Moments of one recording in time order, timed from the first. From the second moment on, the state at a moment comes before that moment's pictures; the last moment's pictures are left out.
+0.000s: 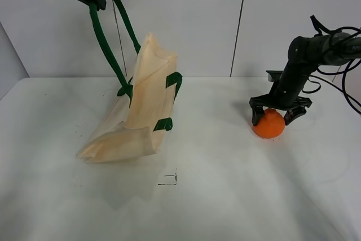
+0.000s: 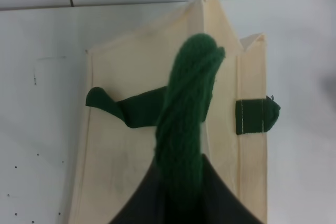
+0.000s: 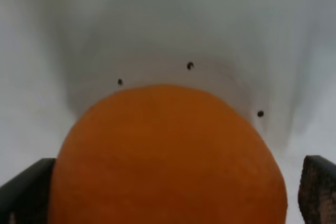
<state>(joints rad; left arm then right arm) -0.27 1.90 -2.17 -0.04 1.19 -0.19 0.04 2.25 -1.65 0.11 0.95 -0.10</state>
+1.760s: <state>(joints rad) -0.27 1.90 -2.17 -0.04 1.19 -0.17 0.54 2.33 -2.00 0.66 0.76 -0.11</state>
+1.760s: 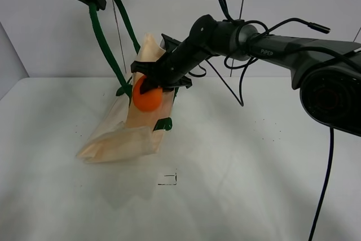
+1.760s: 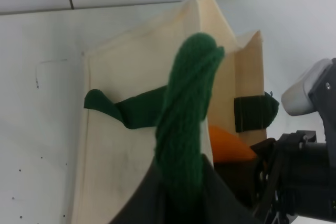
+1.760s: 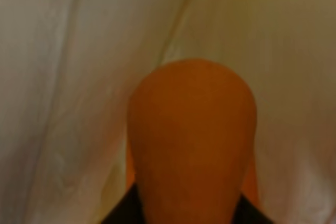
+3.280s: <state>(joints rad) -0.27 1.90 -2.17 -0.06 1.19 -0.17 0.06 2.33 -2.24 -0.03 1.21 0.04</state>
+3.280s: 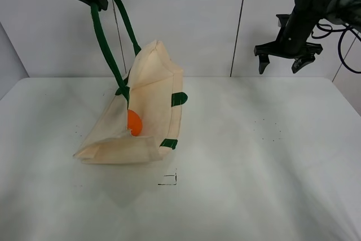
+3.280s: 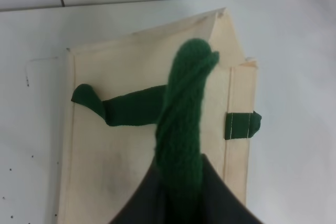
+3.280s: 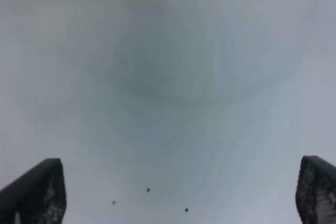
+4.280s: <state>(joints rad) -0.27 1.90 -2.17 -0.06 1.19 -0.17 0.06 1.12 -0.92 -0.02 1.21 0.02</state>
